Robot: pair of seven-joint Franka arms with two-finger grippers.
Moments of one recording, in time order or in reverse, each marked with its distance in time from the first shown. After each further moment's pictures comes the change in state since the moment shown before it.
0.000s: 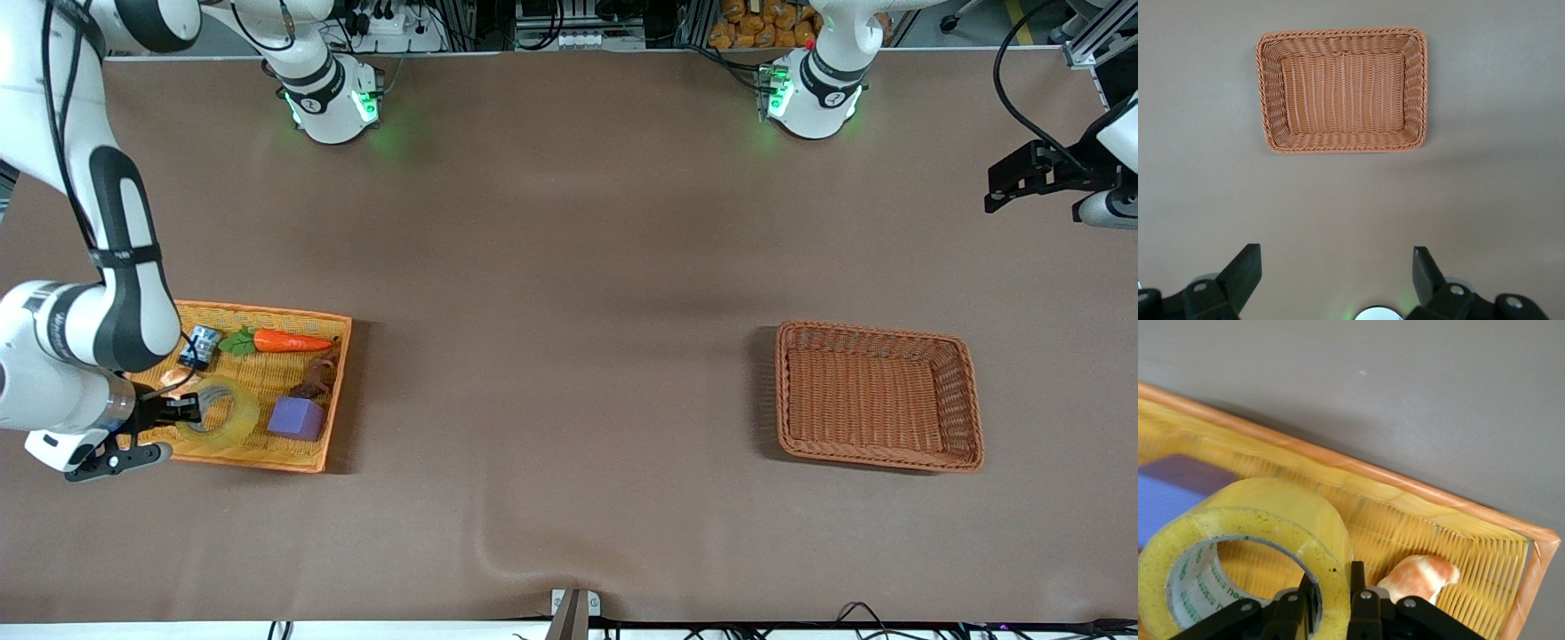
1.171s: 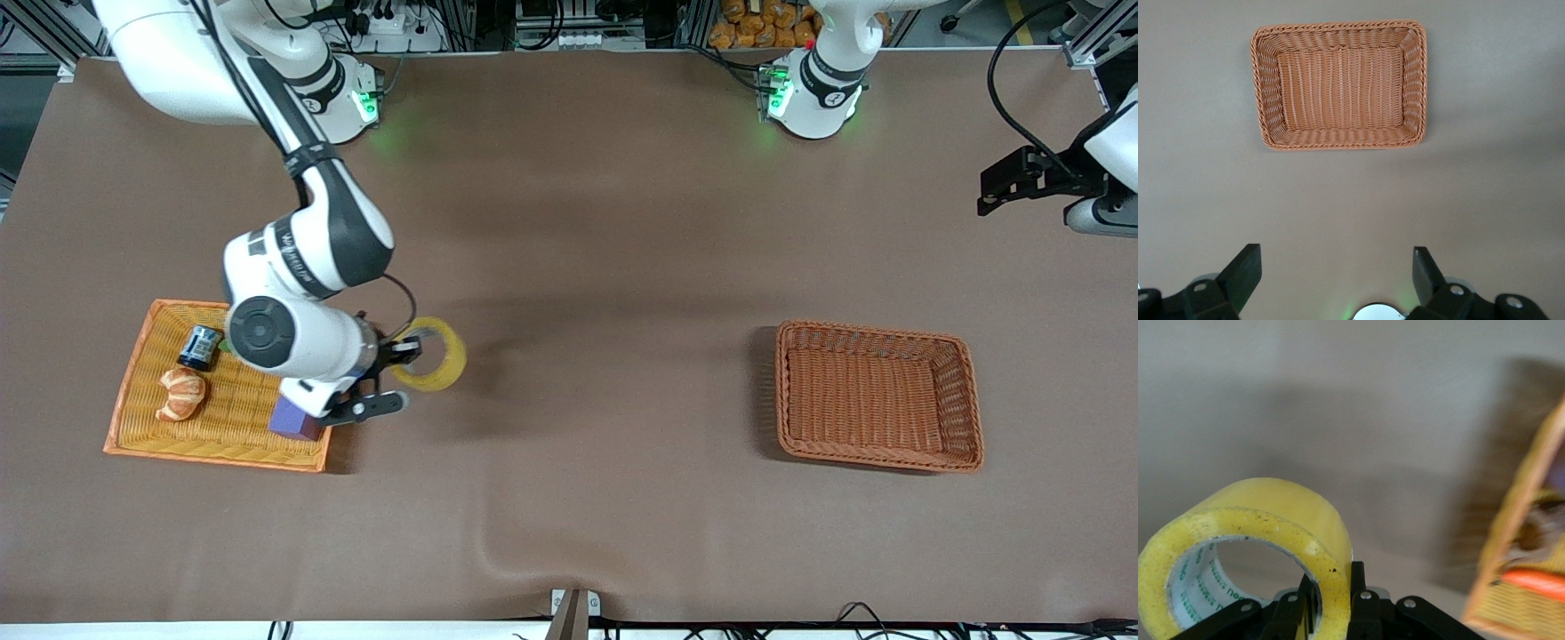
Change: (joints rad) left arm -0.001 0.009 -0.004 -0.012 0.000 0.000 0.000; right arm 0.336 -0.054 0.193 -0.012 0.121 -0.171 0.571
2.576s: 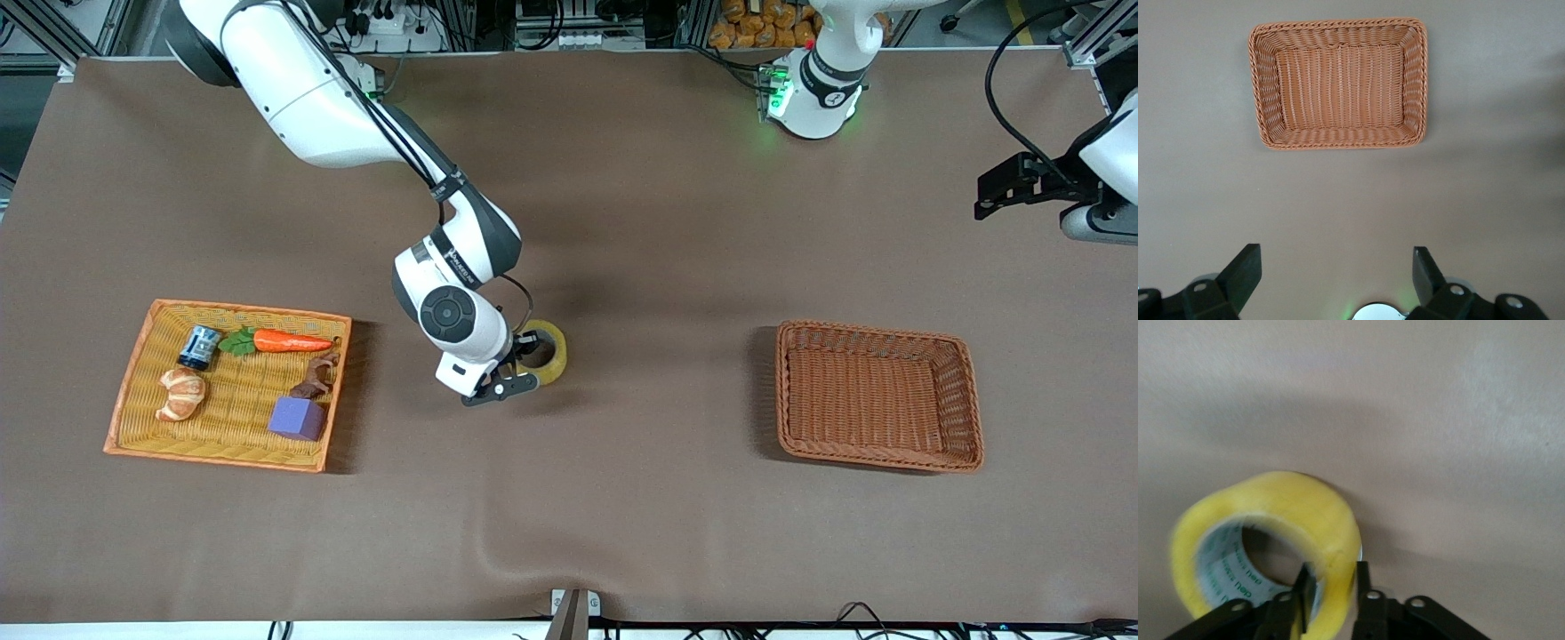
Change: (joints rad) left arm 0.000 0.009 0.000 0.000 0.000 0.001 0.000; right arm 0.224 0.213 -0.015 0.004 -0.062 0.352 0.117
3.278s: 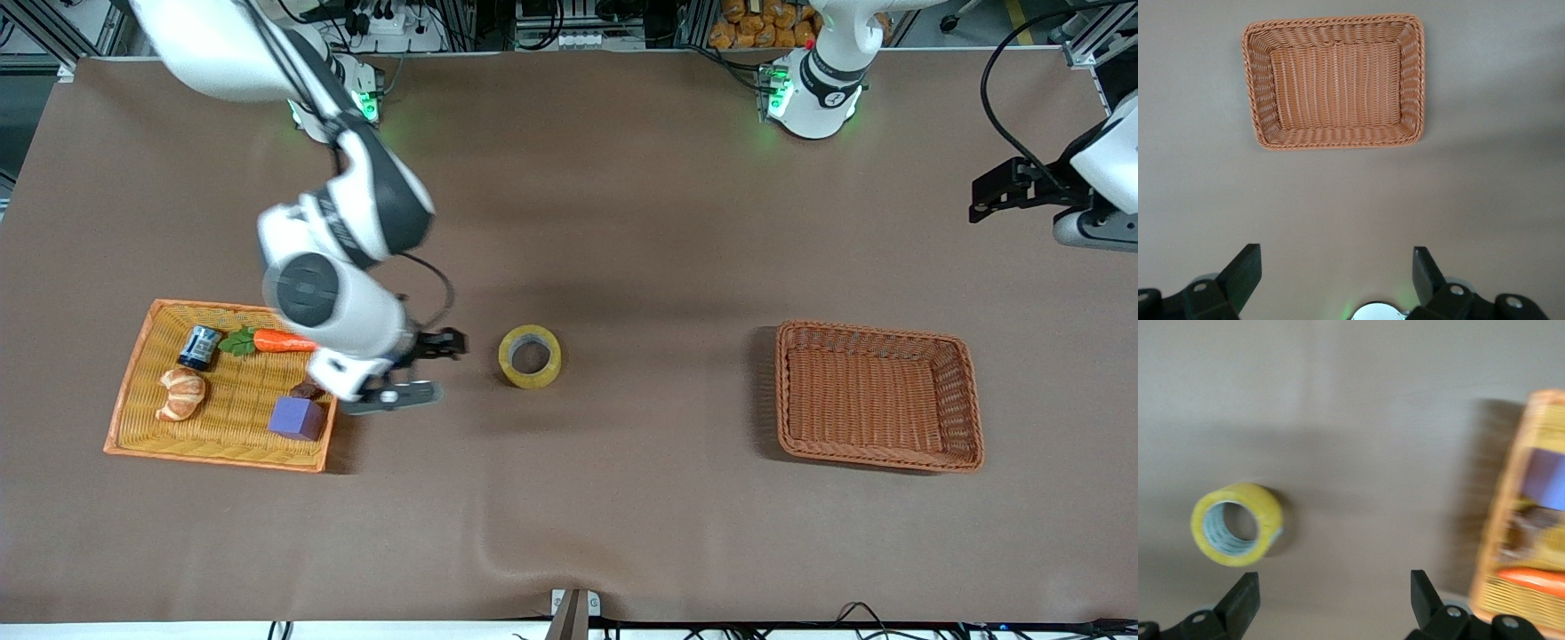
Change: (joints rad) left arm -0.014 0.018 -0.005 -0.001 0.000 0.006 -0.006; right arm -0.158 -0.303 -0.064 0.048 -0.005 -0.356 -0.043
